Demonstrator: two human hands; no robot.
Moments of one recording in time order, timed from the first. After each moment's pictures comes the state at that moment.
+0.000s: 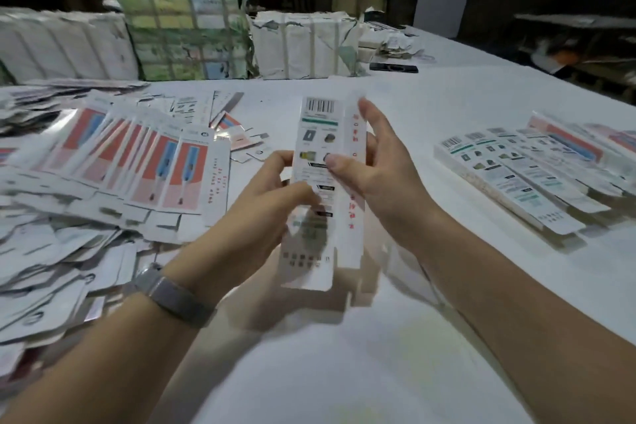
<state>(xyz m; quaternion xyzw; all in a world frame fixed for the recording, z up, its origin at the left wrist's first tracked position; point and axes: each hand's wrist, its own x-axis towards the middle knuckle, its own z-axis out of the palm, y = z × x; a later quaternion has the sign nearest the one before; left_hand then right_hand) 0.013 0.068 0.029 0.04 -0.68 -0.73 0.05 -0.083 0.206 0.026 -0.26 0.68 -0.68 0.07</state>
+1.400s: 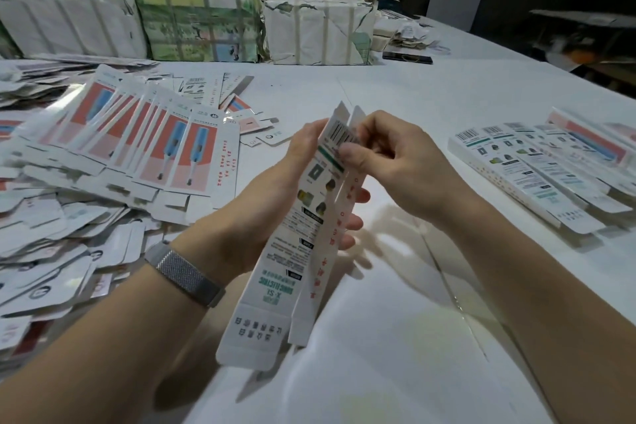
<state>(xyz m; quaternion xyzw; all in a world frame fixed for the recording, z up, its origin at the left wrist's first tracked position) -0.016 0.062 0.024 -0.09 -0.71 -0.70 0.05 -0.089 0.214 0.038 -0.38 0.77 -0.52 0.01</state>
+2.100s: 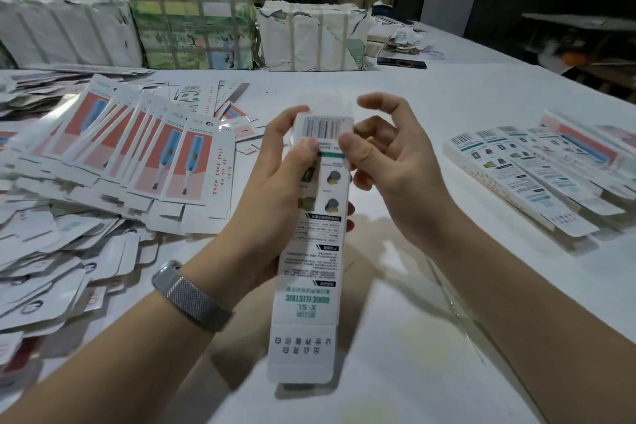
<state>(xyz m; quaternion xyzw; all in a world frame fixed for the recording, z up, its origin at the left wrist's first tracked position) 0.012 0.075 0.020 -0.04 -0.63 -0.76 0.15 -0.076 0.208 0.032 -0.35 0.62 -0.70 0.04</state>
